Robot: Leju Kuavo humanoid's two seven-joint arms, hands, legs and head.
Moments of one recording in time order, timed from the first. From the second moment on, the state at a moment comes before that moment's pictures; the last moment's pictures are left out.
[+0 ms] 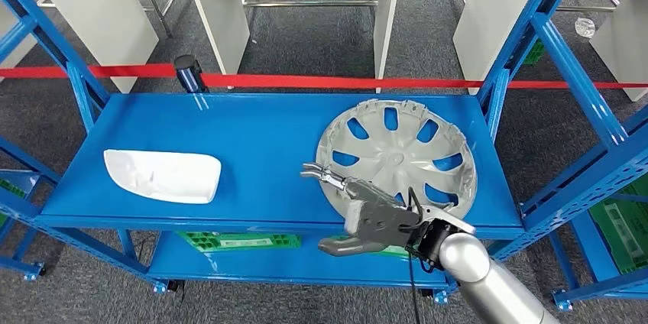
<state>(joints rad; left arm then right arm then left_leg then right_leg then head) -0.01 -0.35 1.43 -1.00 -0.98 -0.57 -0.22 -0.32 -0.32 0.66 -1.70 0.14 0.43 -0.04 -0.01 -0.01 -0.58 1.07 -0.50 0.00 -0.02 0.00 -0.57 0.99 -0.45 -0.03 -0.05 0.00</state>
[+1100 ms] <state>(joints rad) -0.02 -0.35 1.44 -0.98 -1.05 -0.58 -0.28 0.02 -0.41 0.50 -1.80 0.72 0.31 0.12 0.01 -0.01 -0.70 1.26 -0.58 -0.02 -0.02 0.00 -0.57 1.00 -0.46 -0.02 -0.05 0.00</state>
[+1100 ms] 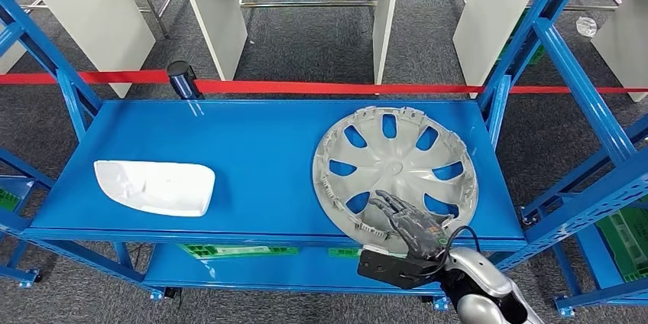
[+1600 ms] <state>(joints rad) -0.02 -0.36 1.44 -0.98 -1.08 -0.59 -0.30 0.12 -0.33 0.38 -1.86 0.87 0.30 0.14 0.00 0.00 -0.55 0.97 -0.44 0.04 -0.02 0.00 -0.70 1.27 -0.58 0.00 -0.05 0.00</state>
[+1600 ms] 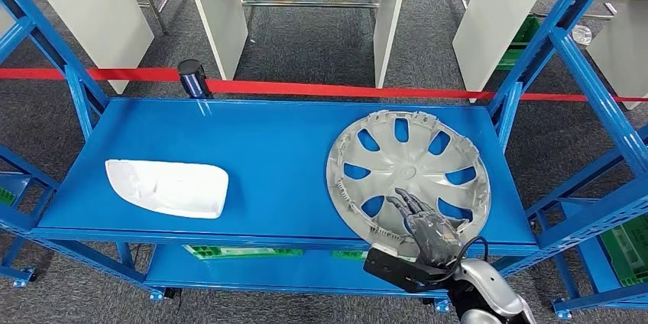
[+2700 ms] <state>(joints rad) -0.03 -0.36 1.43 -0.97 -1.11 -0.57 -0.33 0.08 -0.32 0.56 -1.74 1.38 0.34 0.20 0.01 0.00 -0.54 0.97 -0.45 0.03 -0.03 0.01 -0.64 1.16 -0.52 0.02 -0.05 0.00</state>
